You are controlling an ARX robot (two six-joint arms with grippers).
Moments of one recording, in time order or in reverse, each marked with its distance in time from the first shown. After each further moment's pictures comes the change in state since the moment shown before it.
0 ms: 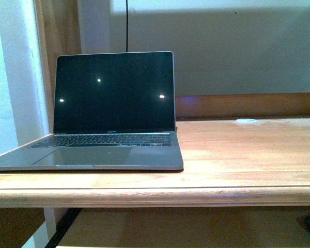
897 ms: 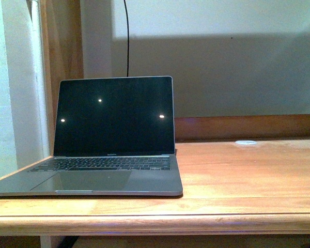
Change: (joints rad) left arm 0.484 -0.267 -0.351 0.033 0.665 0.034; right arm 0.083 0.121 0.052 -0.092 0.121 0.001
